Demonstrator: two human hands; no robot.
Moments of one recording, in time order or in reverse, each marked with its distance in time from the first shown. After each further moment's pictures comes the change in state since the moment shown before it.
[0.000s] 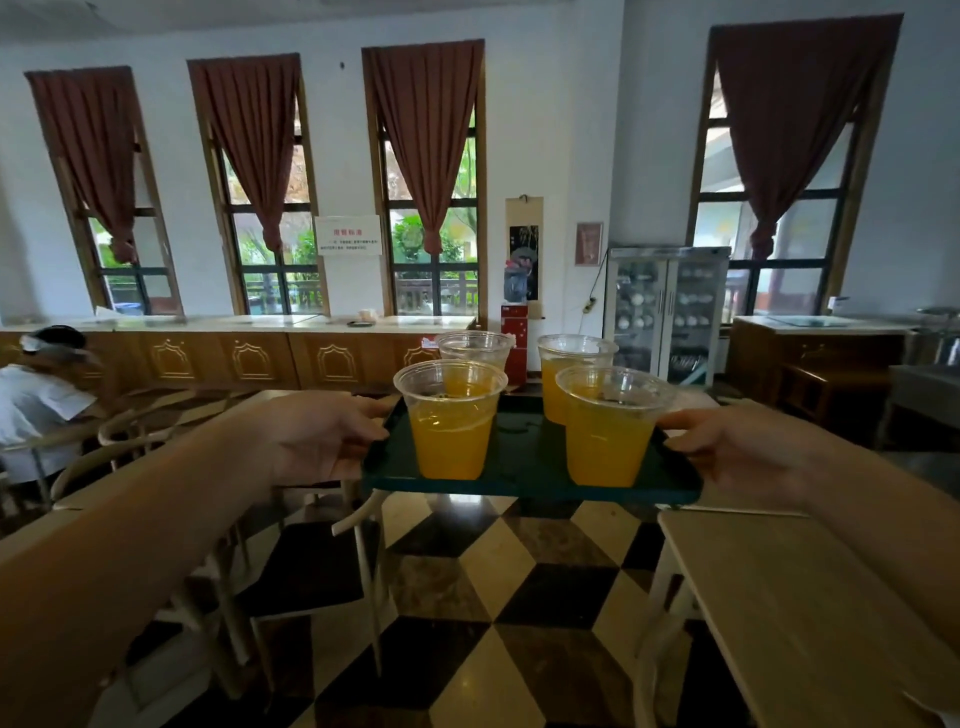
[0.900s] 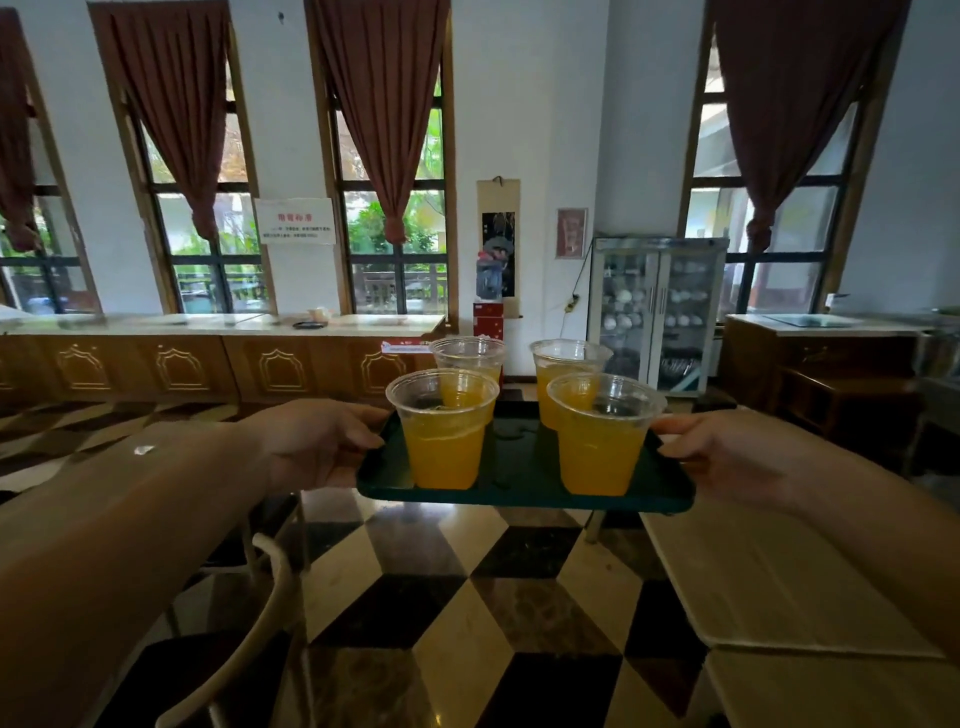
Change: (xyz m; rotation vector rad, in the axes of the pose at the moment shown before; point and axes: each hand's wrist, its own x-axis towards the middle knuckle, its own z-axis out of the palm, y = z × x) left_hand 0.556 0.118 -0.050 0.070 -0.100 -0.004; right_hand 0.517 -0.086 -0.123 -0.082 -0.038 0.013
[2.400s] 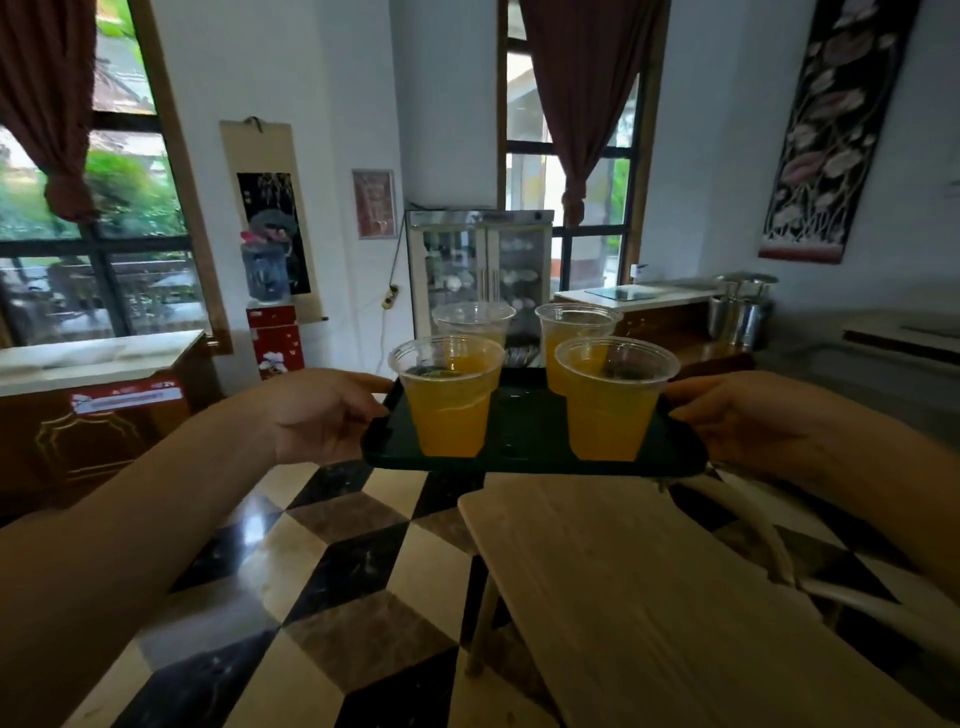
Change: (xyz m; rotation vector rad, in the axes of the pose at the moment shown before) left_hand 0.944 0.277 0.074 0.020 -0.379 0.021; right_hand 0.678 -0.160 -0.405 0.082 0.612 0.061
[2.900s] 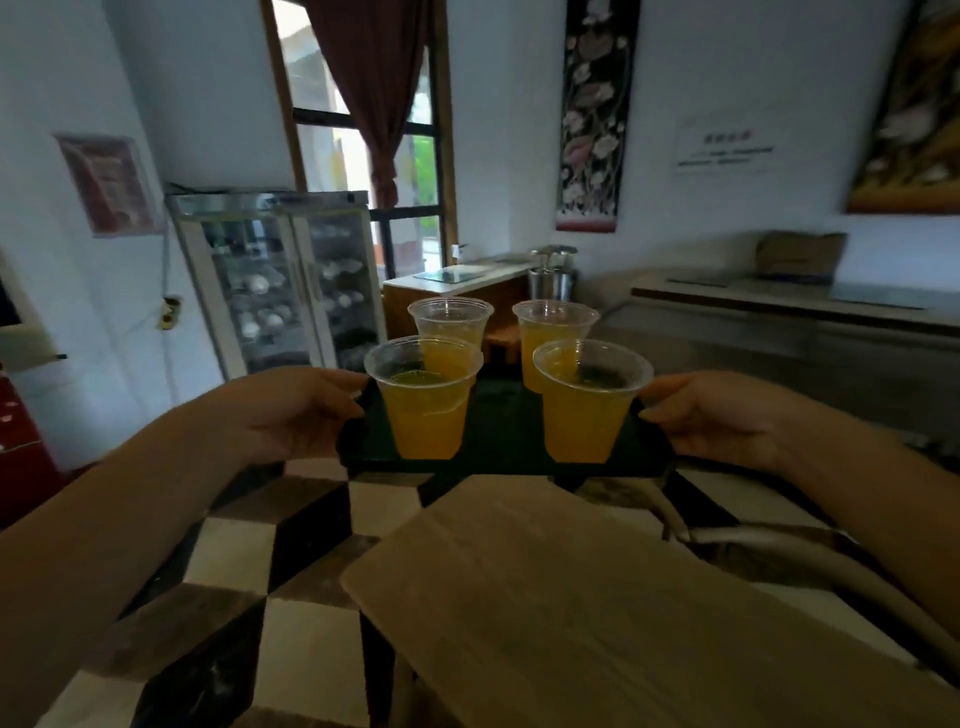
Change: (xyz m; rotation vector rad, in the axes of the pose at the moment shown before) left_hand 0.316 0.059 -0.005 0.108 -0.390 -0.016; right_hand 0.140 -0.007 -0.019 0.088 0.324 0.008
